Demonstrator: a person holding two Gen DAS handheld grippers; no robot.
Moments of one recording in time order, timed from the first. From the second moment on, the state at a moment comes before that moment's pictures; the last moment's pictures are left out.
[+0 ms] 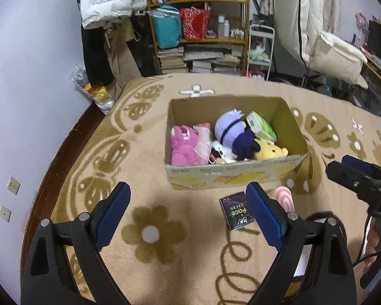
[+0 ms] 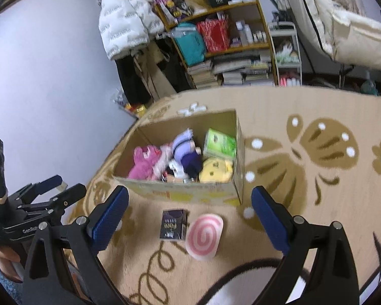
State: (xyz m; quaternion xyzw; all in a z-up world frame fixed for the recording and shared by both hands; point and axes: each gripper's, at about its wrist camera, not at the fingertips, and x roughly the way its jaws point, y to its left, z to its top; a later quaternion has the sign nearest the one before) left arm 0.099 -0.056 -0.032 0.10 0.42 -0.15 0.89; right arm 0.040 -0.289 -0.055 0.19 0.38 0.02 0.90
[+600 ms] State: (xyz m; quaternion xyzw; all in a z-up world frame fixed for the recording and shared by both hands) left arm 0.116 -0.080 -0.094 0.14 0.47 -0.14 0.86; right arm 0.058 -0.279 -0.124 0.20 0.47 0.02 0.86
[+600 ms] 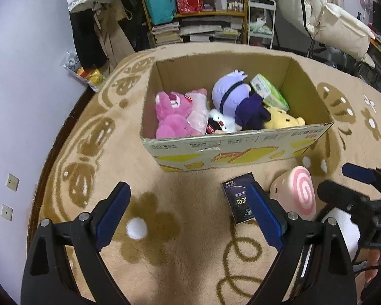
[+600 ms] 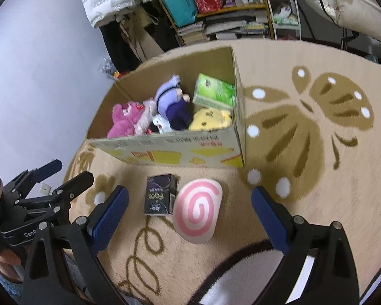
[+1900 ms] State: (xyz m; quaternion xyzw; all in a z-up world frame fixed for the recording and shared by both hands) left arm 0.161 -0.104 -0.164 0.09 0.59 -0.18 0.78; right arm 0.084 -0.248 -0.189 0.12 0.57 0.04 0.81
